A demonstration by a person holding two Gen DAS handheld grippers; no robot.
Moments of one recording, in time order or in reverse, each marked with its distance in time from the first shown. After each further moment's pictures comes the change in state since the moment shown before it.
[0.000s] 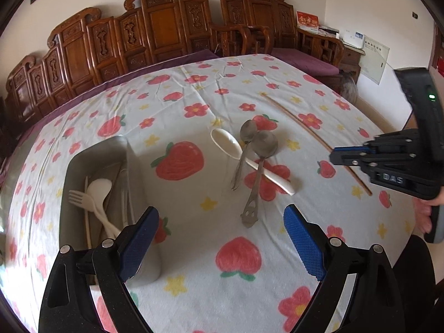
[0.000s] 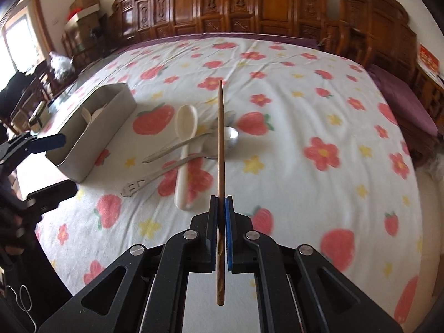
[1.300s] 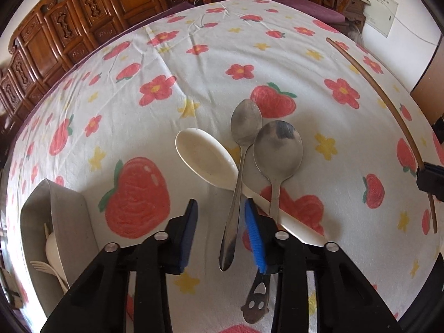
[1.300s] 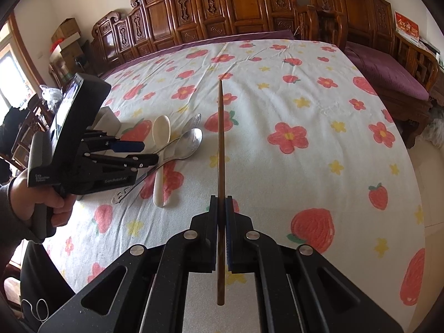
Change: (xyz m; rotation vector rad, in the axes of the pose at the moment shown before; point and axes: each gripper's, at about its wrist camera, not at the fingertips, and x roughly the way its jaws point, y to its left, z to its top) left arm 0.127 -0.021 0.062 0.107 0.285 0.000; right arm -0.010 -0.040 -0.013 0.131 -0.025 0.038
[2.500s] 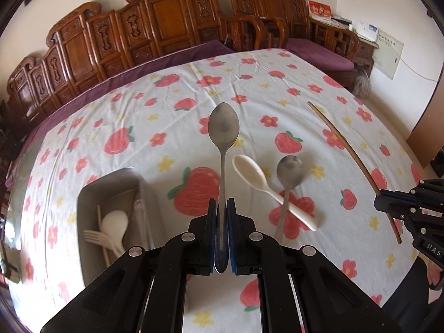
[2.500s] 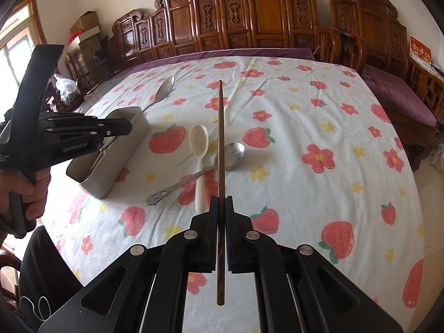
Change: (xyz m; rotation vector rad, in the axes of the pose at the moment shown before) left arm -0.105 0.046 -0.038 -0.118 -0.204 0.045; right arm -0.021 0.060 0.003 -0.108 -0.055 0.027
